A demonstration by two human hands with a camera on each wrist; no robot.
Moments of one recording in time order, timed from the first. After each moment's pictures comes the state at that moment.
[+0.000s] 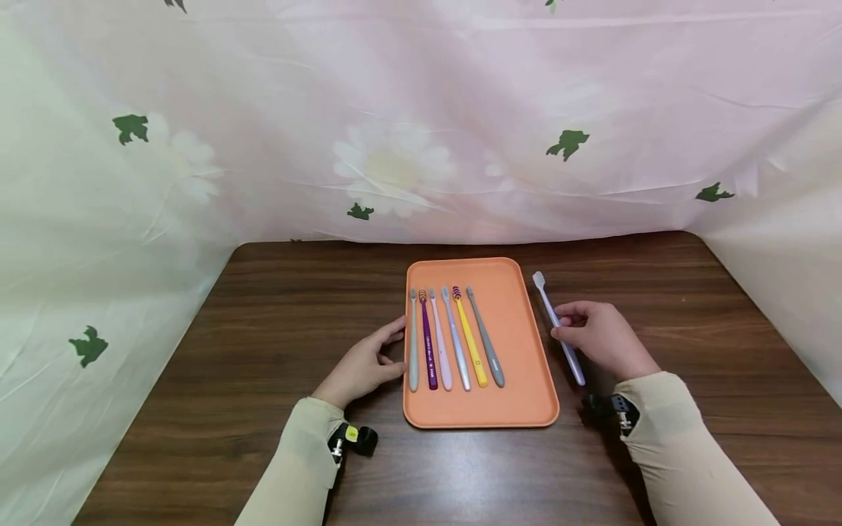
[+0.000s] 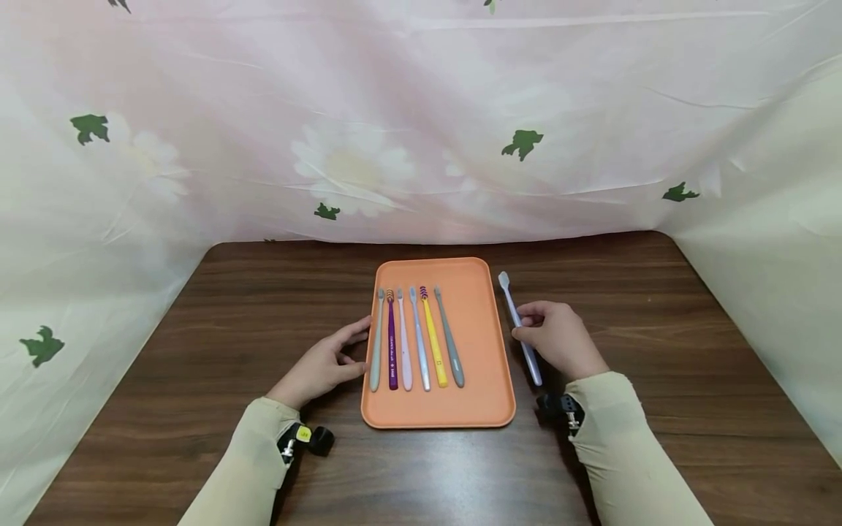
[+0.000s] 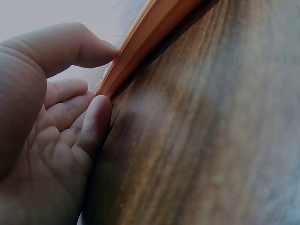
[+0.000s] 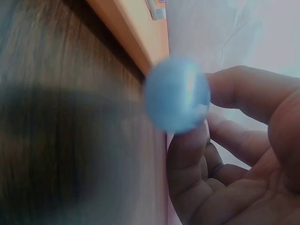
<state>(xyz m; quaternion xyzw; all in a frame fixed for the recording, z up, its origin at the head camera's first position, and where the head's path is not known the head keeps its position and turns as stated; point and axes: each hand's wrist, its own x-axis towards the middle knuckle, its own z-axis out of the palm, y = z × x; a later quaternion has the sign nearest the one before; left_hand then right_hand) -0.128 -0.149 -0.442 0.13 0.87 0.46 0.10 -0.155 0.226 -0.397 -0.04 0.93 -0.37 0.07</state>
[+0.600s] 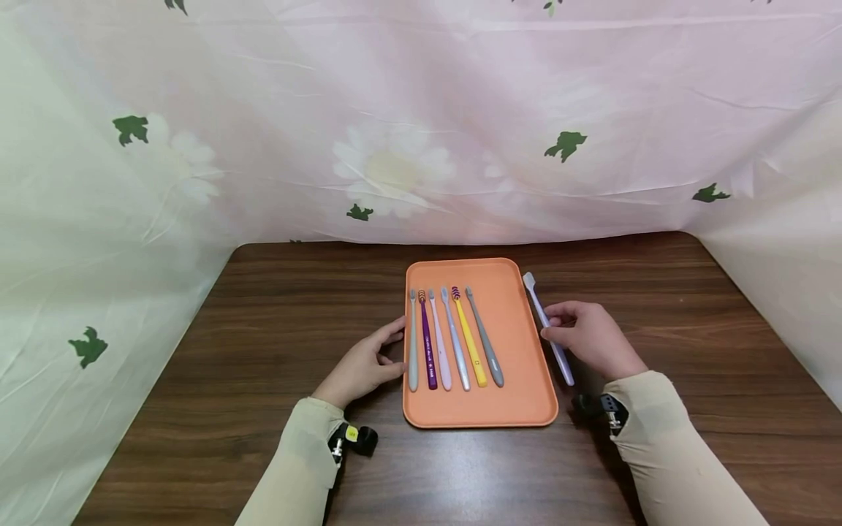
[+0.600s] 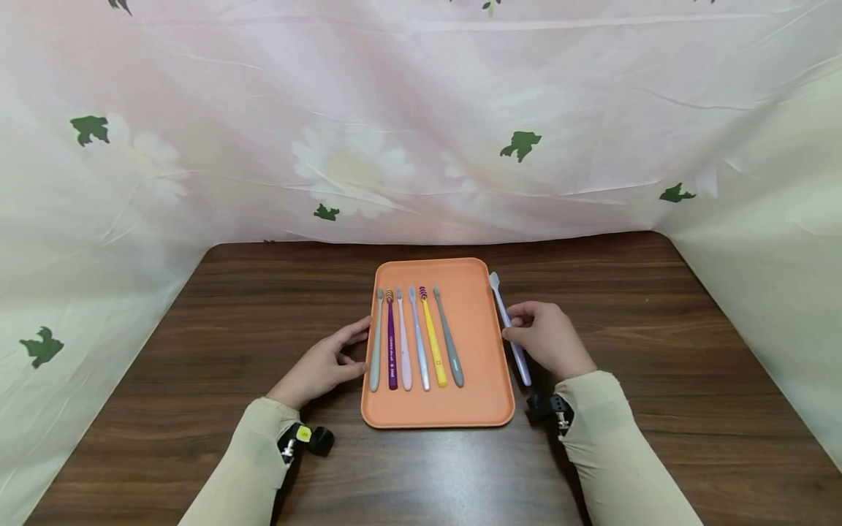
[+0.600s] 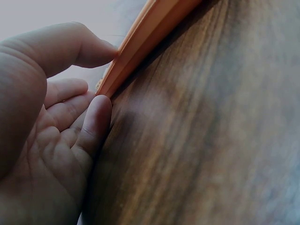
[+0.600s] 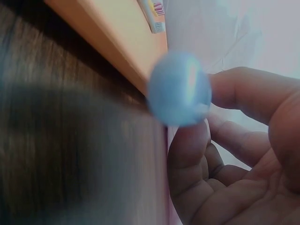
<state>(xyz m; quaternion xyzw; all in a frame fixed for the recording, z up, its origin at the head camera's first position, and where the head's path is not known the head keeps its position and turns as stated) -0.127 -0.148 -0.441 0.12 0.87 0.46 0.10 -0.156 0.215 -0.399 -0.01 0.92 -0.38 0.09</state>
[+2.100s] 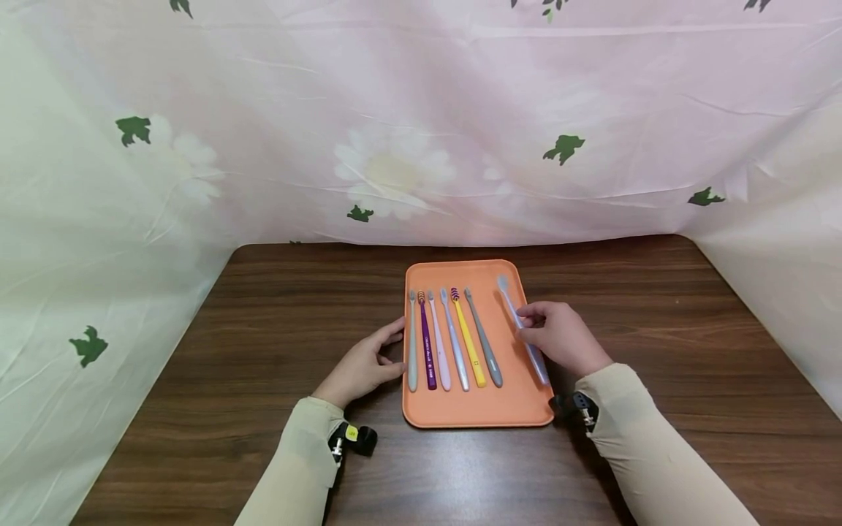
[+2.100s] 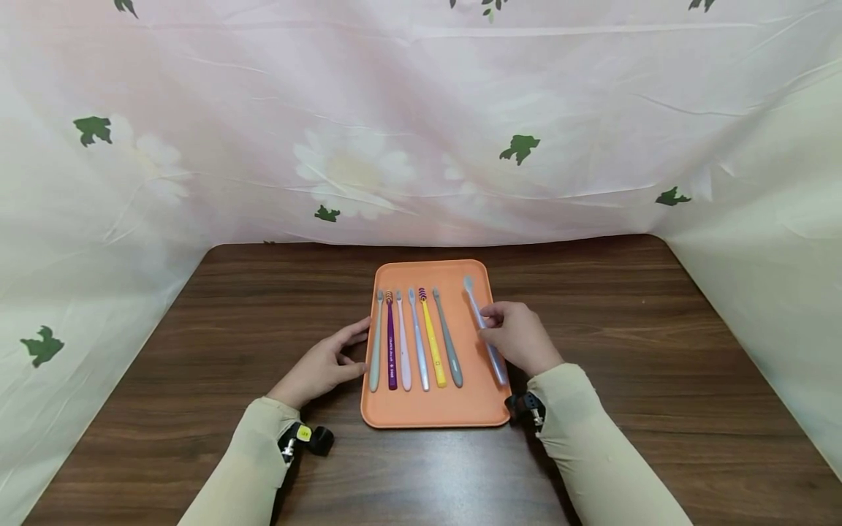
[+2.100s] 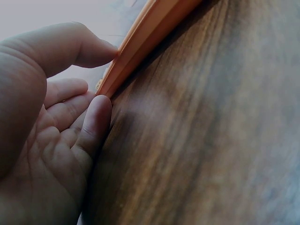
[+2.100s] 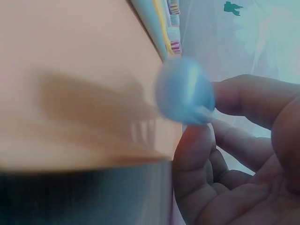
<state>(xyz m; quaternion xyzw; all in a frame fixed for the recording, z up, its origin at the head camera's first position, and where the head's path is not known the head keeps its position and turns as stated) -0.127 -0.149 -0.442 0.13 0.87 0.47 0.10 -0.161 0.180 -0.404 -0.03 0.91 -0.40 0.09</state>
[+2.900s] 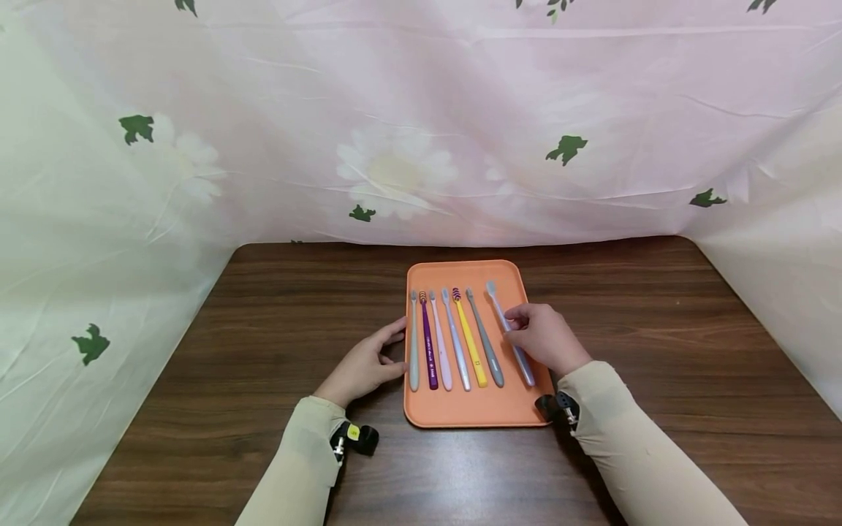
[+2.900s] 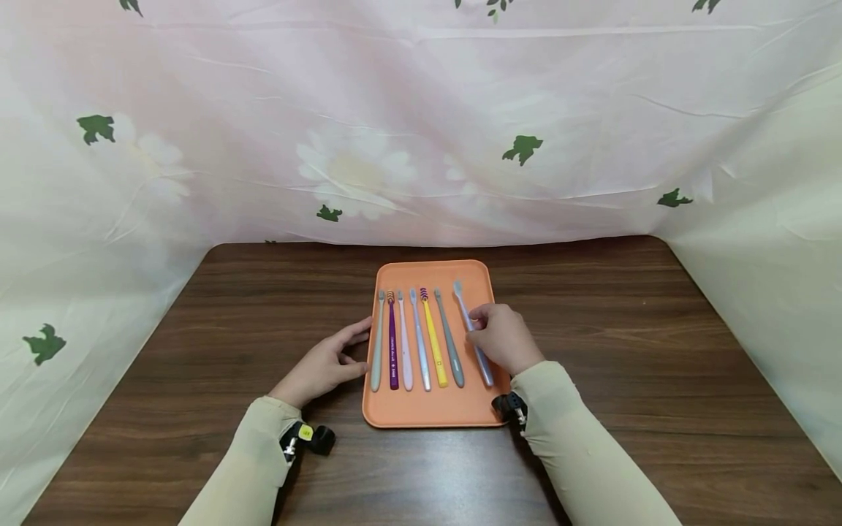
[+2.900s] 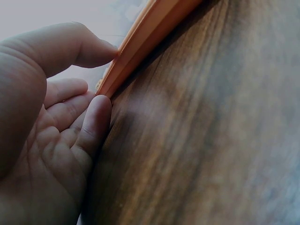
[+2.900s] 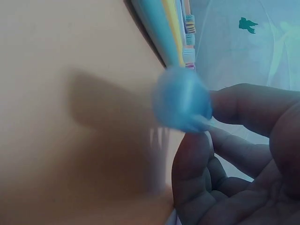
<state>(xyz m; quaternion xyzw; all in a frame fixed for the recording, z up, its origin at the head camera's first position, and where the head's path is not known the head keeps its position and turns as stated) -0.127 -0.150 -0.440 0.12 0.87 0.47 0.11 -0.165 0.155 -0.409 -0.03 0.92 -0.38 0.10</state>
